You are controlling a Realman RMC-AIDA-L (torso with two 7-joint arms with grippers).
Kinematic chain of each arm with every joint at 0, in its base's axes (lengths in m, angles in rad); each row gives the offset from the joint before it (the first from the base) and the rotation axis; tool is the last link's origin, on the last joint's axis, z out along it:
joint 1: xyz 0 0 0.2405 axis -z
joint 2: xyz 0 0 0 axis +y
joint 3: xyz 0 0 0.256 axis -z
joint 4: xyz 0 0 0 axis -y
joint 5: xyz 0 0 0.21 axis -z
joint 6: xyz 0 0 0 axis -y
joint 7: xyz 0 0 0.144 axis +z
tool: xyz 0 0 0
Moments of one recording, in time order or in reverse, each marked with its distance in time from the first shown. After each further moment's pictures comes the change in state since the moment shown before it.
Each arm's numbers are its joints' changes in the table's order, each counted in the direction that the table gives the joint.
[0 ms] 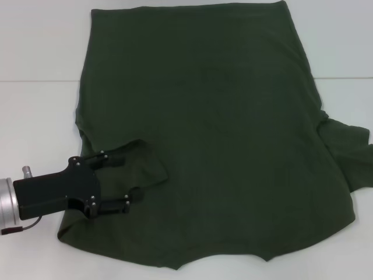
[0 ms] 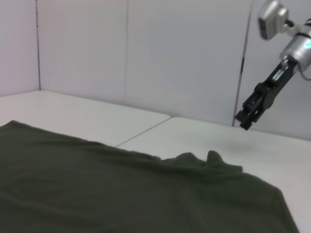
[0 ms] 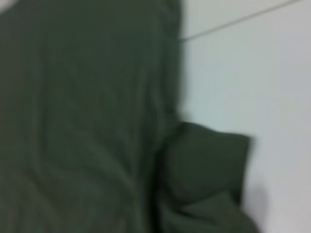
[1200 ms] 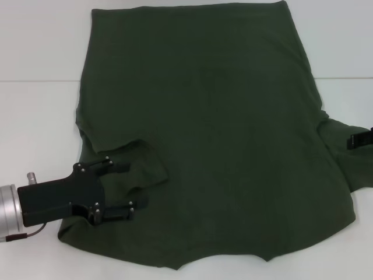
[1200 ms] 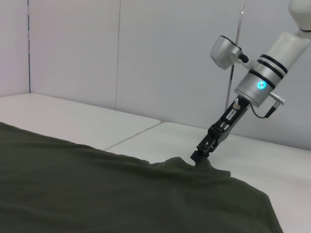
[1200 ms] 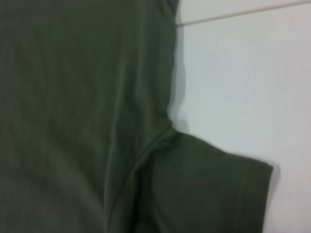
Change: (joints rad) left arm -0.007 -0.004 -0.001 0.024 0.003 -0.018 0.011; right arm -0.142 0.080 0.108 -0.289 0.127 -0.403 -0.049
